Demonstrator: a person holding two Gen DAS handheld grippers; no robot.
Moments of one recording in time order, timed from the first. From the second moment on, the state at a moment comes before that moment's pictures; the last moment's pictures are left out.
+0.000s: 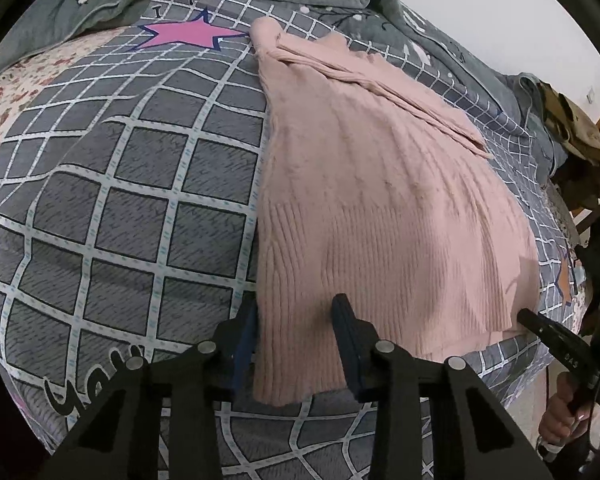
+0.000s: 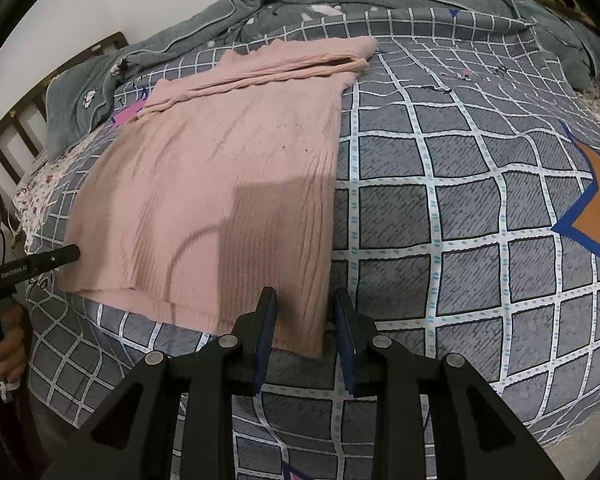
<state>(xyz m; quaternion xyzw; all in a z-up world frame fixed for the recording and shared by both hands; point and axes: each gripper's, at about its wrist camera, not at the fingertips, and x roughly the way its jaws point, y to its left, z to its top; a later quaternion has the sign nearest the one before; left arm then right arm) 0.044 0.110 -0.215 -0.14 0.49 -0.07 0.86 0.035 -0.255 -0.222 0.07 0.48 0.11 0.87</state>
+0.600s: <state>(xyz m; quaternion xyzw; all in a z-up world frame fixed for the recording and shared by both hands) 0.038 0.110 -0.204 -0.13 0.46 -0.07 0.87 0.034 -0.252 -0.219 0.09 0.46 0.12 0.87</state>
